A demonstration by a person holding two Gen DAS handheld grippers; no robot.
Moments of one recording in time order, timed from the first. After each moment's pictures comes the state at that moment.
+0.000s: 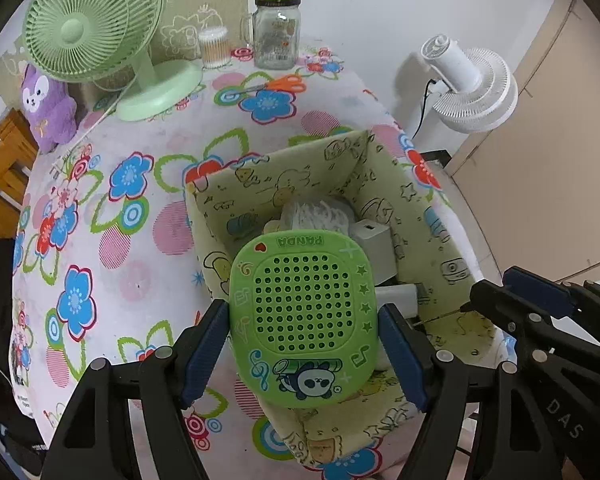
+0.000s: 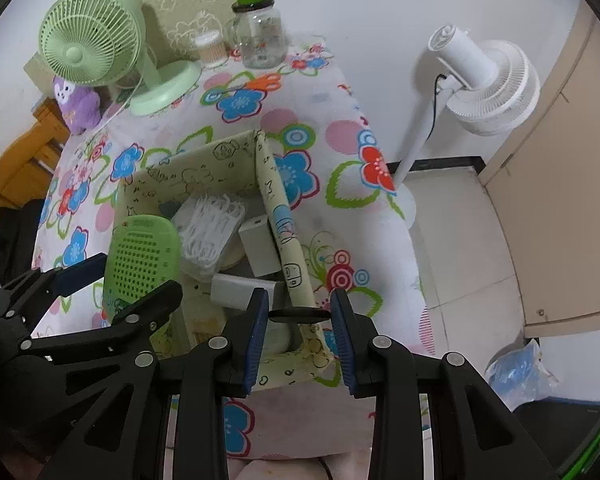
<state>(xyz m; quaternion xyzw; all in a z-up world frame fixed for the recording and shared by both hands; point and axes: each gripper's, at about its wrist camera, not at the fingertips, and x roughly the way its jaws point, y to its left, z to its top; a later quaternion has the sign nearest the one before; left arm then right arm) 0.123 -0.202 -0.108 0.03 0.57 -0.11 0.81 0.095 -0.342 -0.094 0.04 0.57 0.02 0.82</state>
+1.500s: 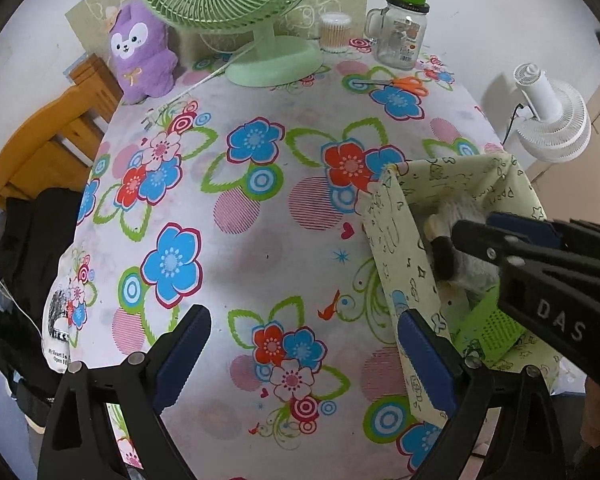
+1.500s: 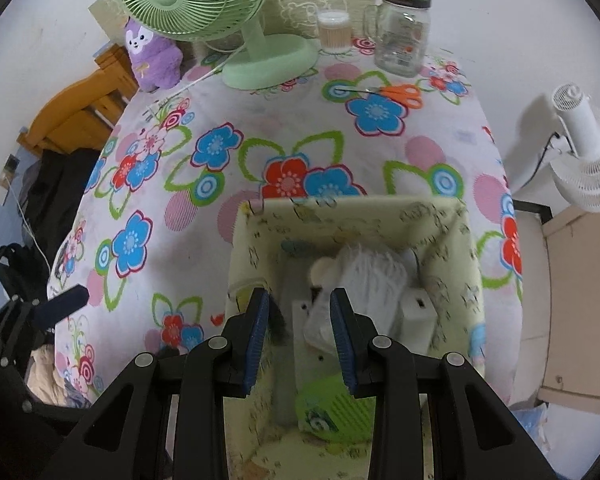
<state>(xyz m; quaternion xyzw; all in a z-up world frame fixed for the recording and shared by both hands) 0.128 -0.100 -0.105 0.02 0.59 0.01 0.81 0.171 -0.226 -0.107 -0.01 0.58 0.15 0.80</state>
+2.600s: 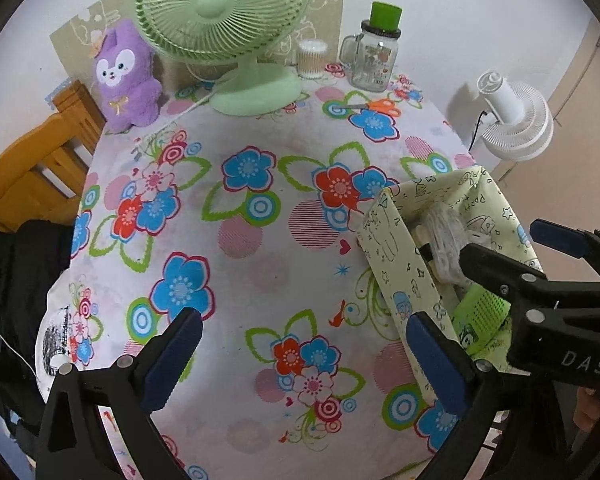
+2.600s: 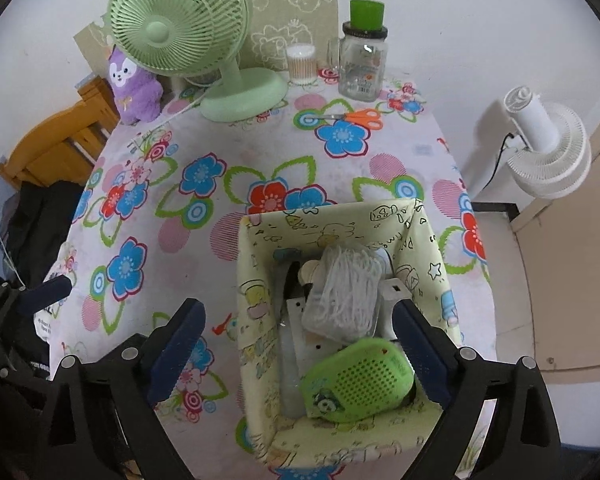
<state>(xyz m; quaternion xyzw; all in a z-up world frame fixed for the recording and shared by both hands) 0.116 -0.063 -0.075 0.03 0.55 -0.06 0.83 0.132 -0.221 -0.072 0.00 0.53 0.08 0.84</state>
